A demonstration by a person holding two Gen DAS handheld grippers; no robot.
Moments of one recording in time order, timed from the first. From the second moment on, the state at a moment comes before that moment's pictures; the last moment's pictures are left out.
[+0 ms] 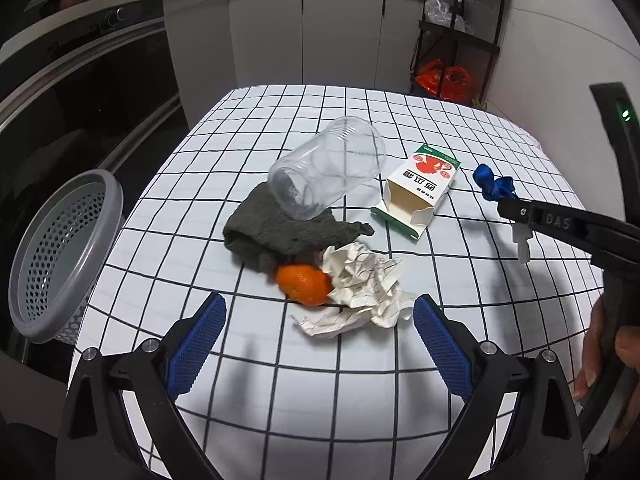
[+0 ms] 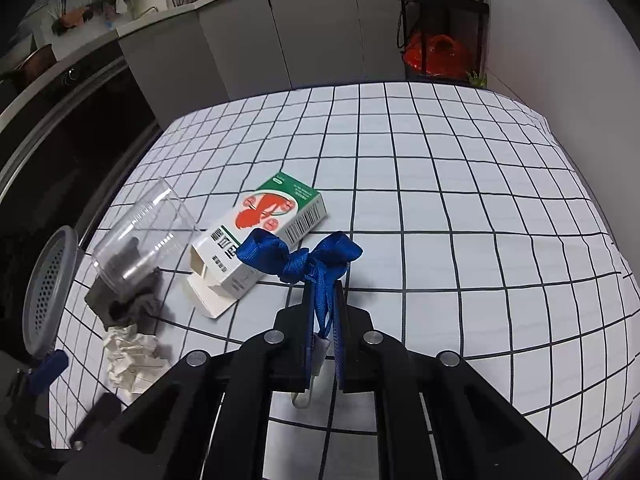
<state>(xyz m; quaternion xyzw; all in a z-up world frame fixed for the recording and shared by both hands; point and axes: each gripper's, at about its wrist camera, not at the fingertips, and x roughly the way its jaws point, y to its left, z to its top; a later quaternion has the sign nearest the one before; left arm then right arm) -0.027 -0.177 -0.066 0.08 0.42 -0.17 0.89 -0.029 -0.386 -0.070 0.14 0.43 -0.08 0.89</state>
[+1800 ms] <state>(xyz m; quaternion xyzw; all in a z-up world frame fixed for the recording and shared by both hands) -0.043 -0.159 -0.020 0.07 0.38 -0.20 0.90 -0.048 -0.367 -0.049 0.15 0.40 -0.06 0.90</state>
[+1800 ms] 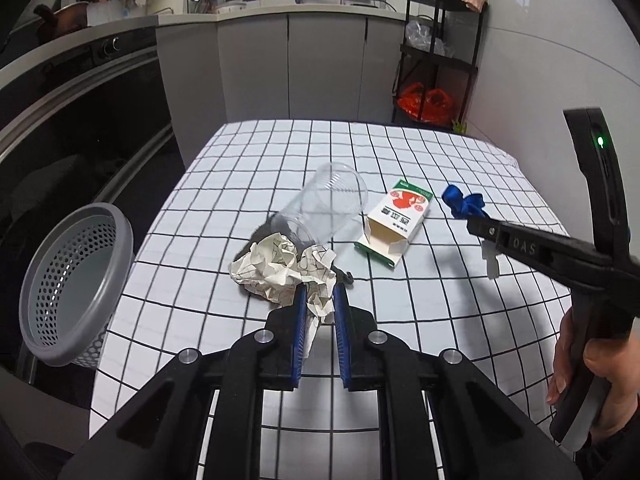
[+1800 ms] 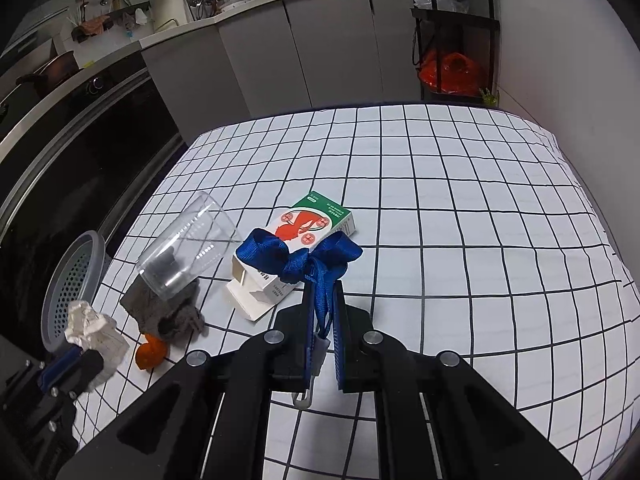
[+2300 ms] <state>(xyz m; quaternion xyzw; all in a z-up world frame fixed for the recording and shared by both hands) -0.010 -0.076 0.011 0.06 0.34 -0.16 0.92 -0.047 -0.293 -0.014 0.12 0.37 -0.01 0.92</state>
